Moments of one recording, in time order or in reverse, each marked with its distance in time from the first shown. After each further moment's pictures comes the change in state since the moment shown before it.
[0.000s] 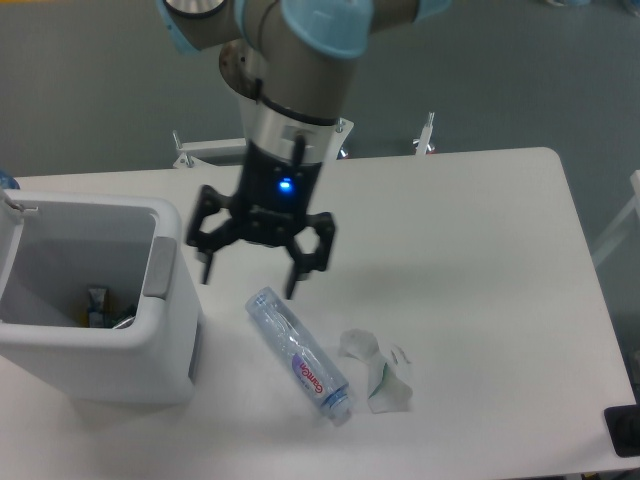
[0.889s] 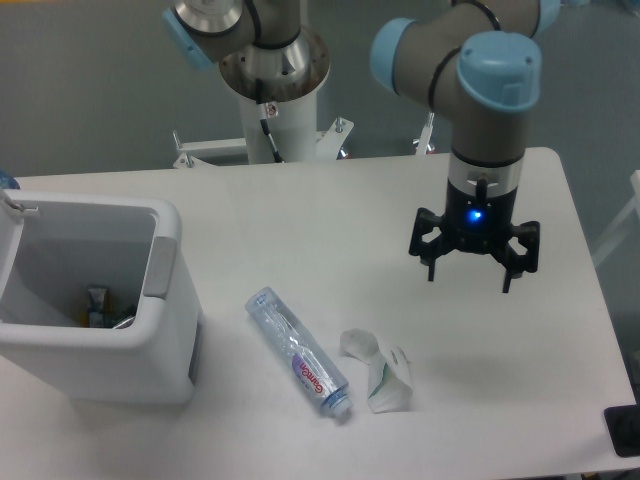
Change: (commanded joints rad) arm 0.207 -0.118 -0.037 -0.028 0.306 0.688
